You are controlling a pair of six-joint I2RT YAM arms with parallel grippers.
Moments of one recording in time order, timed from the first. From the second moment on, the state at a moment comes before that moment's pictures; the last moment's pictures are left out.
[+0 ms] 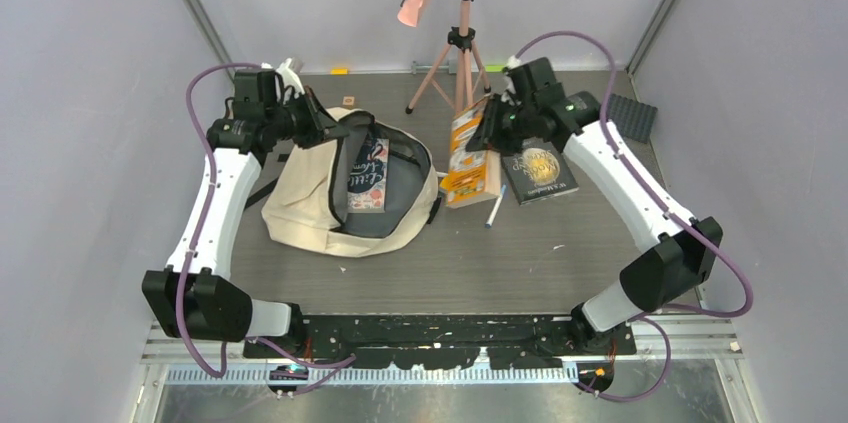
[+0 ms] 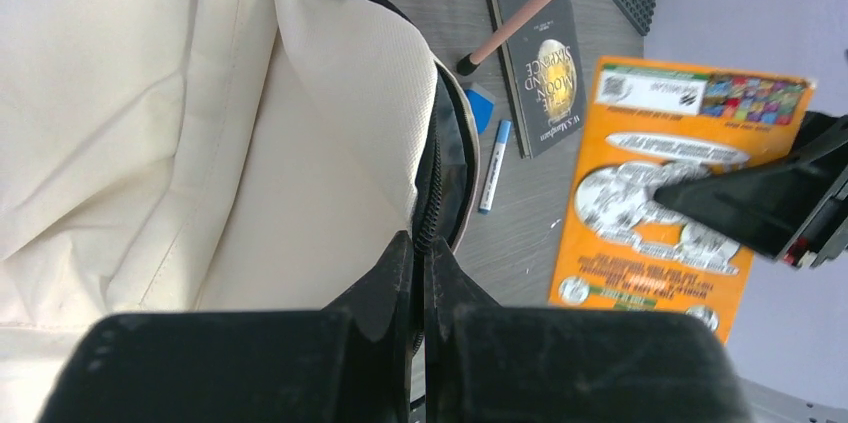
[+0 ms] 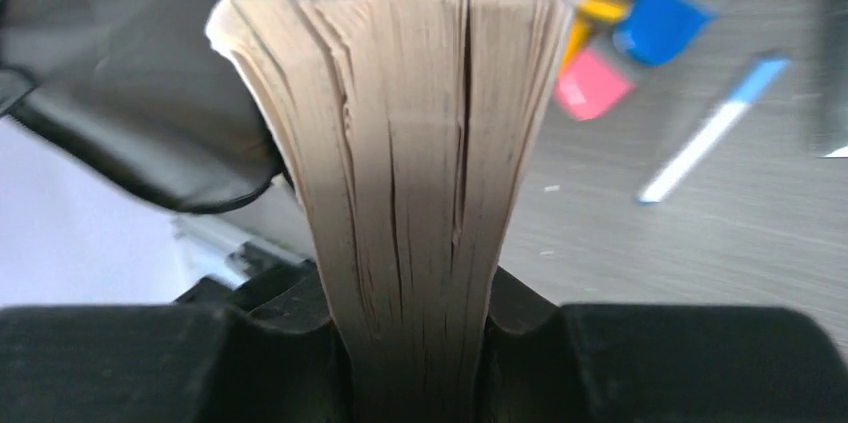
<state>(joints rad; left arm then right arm) -0.07 1.34 1.40 -0.70 0.50 -0.51 0.39 1.54 1.62 -0.95 -0.21 0.59</state>
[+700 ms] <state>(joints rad) -0.07 1.29 1.38 -0.74 0.51 -0.51 0.71 2.04 1.75 -0.52 -0.27 0.95</state>
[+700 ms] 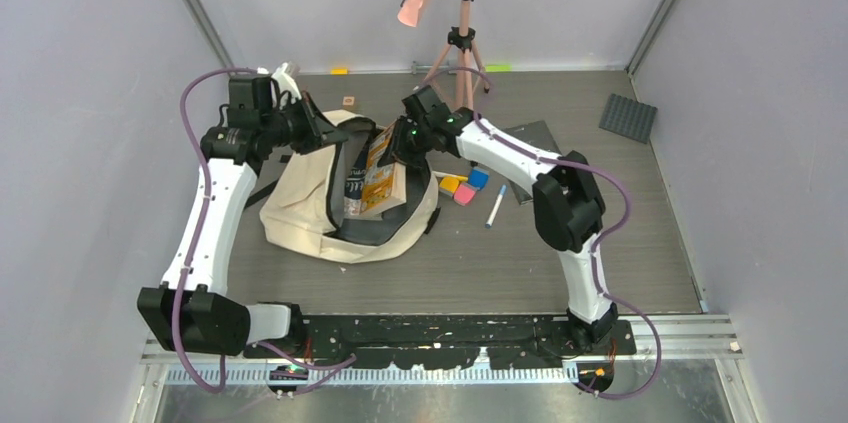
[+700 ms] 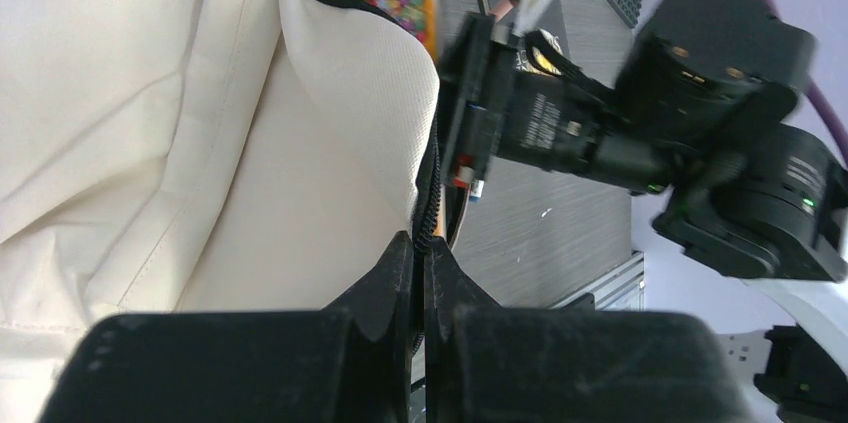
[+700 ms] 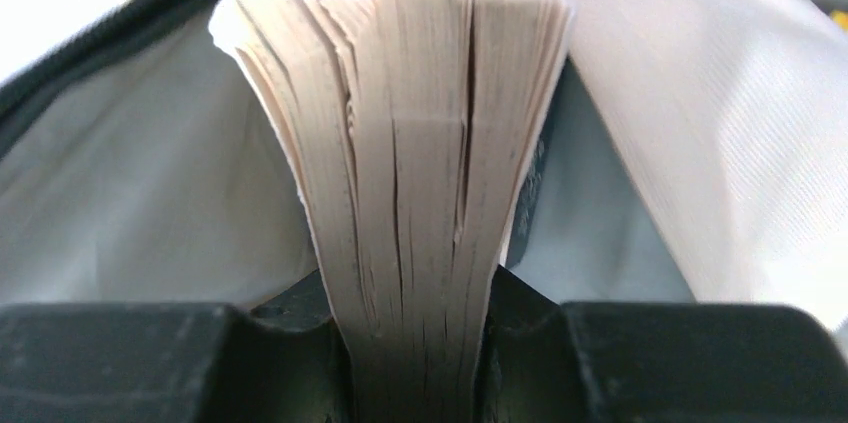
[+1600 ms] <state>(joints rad) -0.07 1.26 1.34 -0.74 0.51 -0.53 0.78 2.20 1.82 -0.53 -0.07 0.88</state>
